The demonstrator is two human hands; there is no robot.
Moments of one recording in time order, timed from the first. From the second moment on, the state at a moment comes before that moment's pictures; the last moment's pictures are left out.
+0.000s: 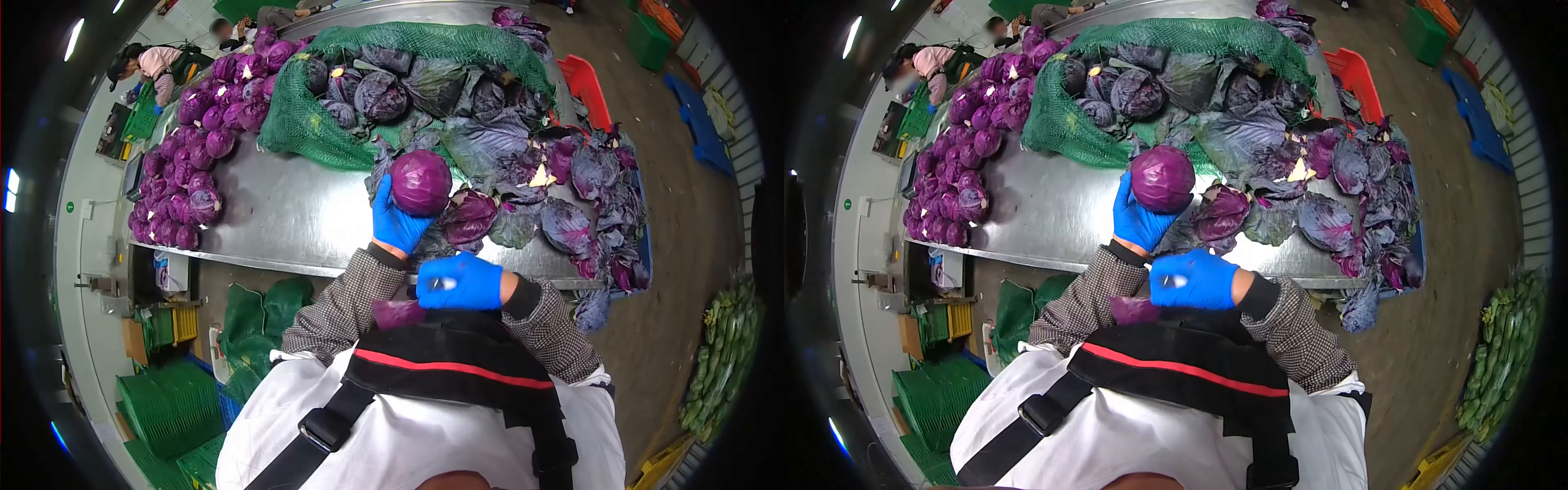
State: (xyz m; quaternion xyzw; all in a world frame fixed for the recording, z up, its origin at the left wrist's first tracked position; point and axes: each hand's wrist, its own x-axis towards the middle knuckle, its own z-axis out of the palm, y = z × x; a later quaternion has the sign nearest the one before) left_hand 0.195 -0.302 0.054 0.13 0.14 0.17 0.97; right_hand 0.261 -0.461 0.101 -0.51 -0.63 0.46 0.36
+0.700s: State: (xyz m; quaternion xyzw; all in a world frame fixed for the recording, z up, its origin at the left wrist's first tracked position) left_hand 0.067 -0.125 -0.010 0.02 0.24 0.46 0.86; right_hand 0.301 -0.434 -0.070 -0.83 -0.49 0.22 0.13
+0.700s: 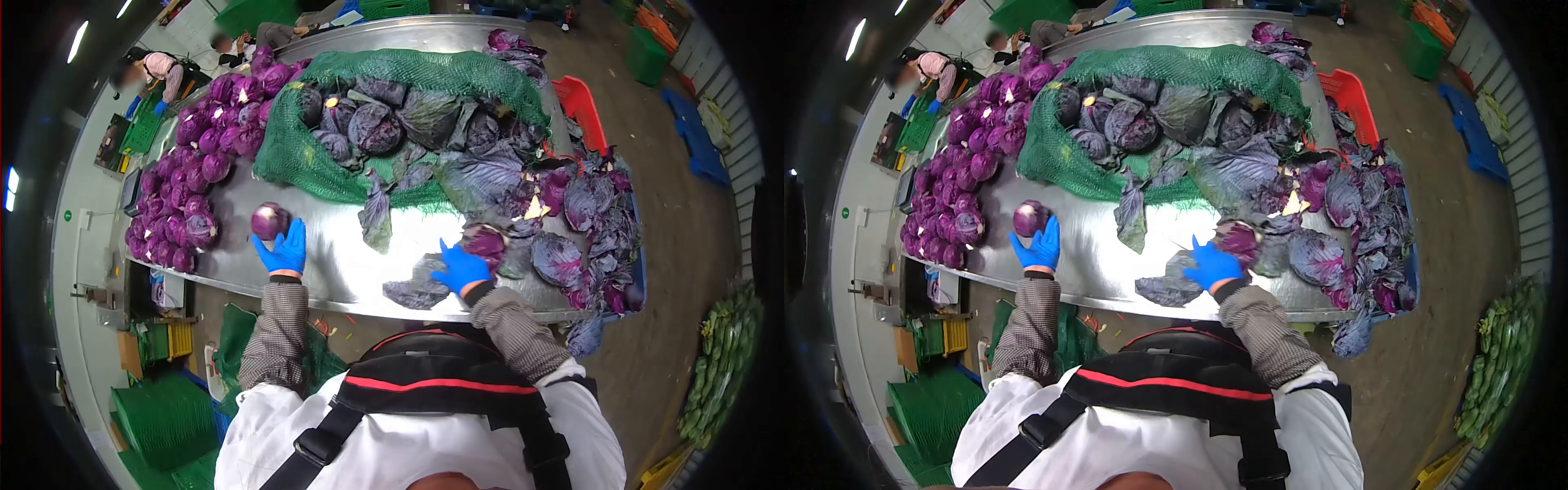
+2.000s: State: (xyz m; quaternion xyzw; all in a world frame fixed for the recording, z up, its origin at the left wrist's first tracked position) left_hand 0.262 -0.163 -0.004 0.07 0.17 0.15 0.97; right_hand 0.386 -0.286 0.056 -0.72 -0.57 0.22 0.33
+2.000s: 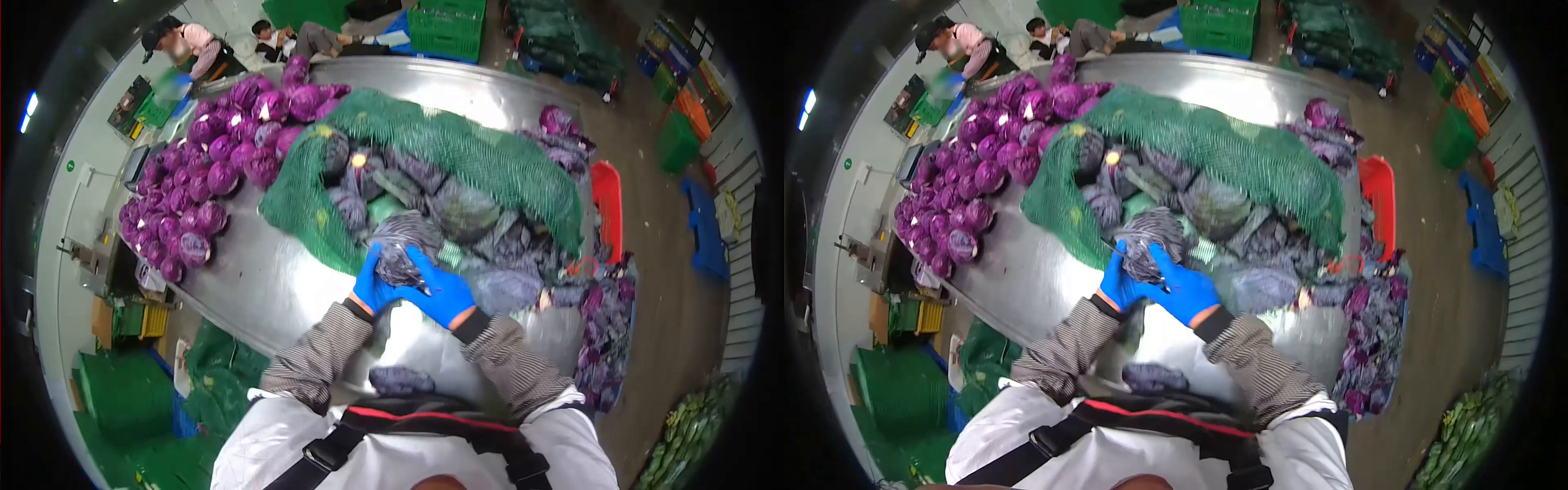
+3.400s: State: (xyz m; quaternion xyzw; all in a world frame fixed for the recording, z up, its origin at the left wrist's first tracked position) left_hand 0.180 -0.289 -0.031 0.81 0.29 0.12 0.49; right_hand 0.354 -0.457 0.023 -0.89 -0.33 0.26 0.18
